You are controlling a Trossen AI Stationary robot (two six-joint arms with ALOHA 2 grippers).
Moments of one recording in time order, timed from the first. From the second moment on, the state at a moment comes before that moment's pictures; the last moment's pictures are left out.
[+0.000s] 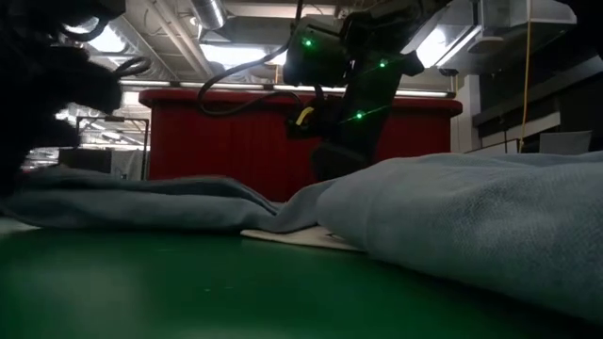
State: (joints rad) left arm -0.39 1.24 0.63 -0.75 0.12 -0.75; right arm 0.06 2.05 1.36 -0.57 0.21 0.21
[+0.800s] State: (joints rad) left arm -0.39 1.04 0.71 -0.72 0.18 -0.80; right arm 0.06 1.95 1.36 -0.58 0.13 0.21
